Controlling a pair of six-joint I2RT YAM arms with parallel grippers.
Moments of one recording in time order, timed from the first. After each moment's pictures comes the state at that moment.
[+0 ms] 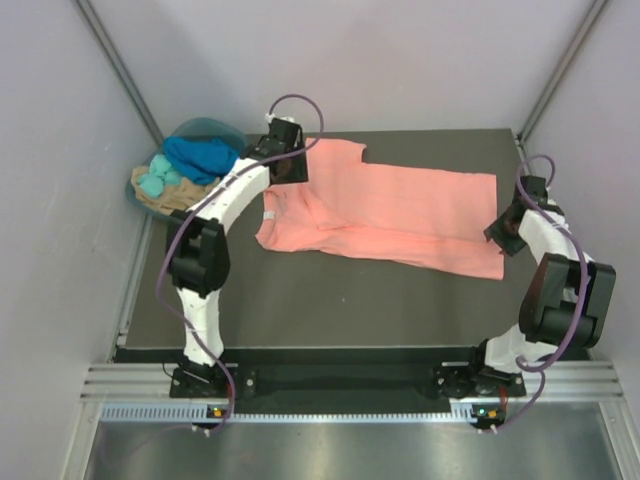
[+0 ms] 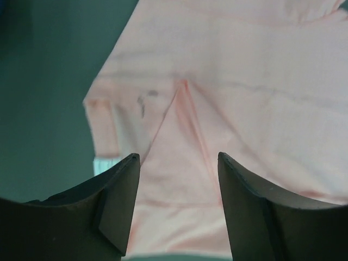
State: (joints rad) left arm -0.37 2.08 1.85 -0.59 -0.19 -0.36; right arm -0.25 1.54 1.03 -0.58 0.16 0.61
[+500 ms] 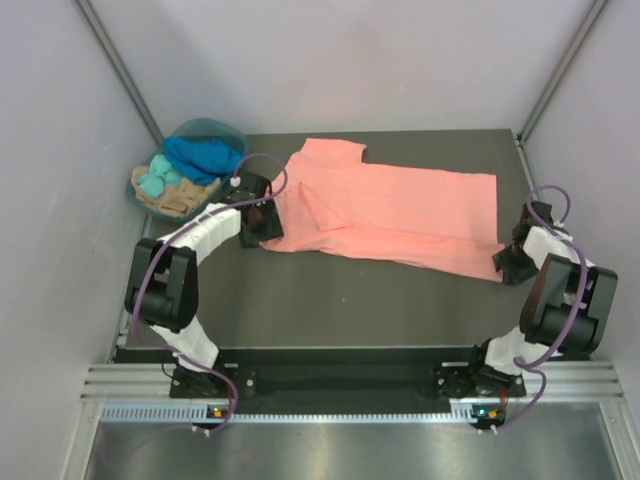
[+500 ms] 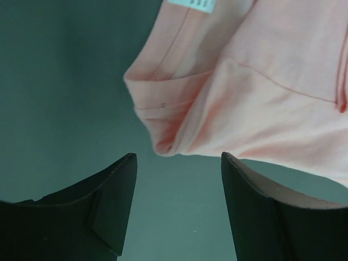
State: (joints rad) left arm -0.30 1.69 1.17 -0.55 -0.08 -0.54; right arm -0.35 1.52 0.86 -0.62 0.23 0.74
